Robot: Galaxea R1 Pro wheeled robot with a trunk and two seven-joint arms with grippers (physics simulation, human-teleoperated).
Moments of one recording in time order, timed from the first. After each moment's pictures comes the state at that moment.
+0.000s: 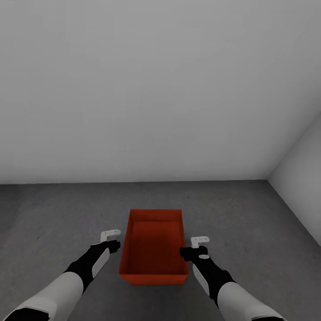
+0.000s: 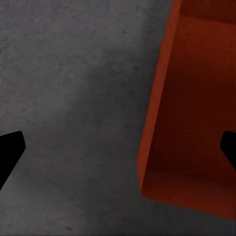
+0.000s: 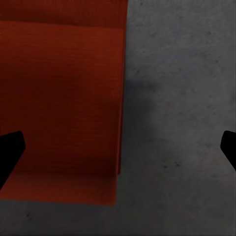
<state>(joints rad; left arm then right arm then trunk) -0.71 0.01 -0.17 -0.42 0.34 0.28 0.27 -0.68 0.15 0.05 -0.33 0.05 0.08 -0.14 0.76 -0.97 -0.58</state>
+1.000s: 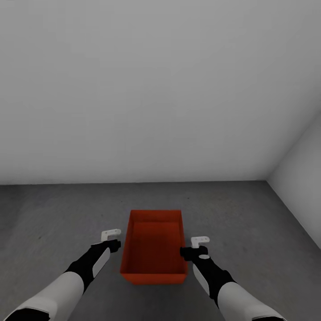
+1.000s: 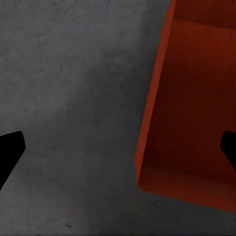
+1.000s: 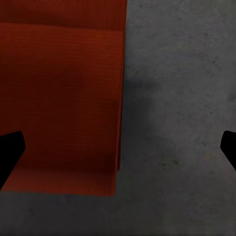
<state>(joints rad) -0.71 0.01 -0.17 -0.43 0.34 0.28 0.27 -0.68 0.15 0.05 -0.33 0.05 0.08 -0.14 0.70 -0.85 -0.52</state>
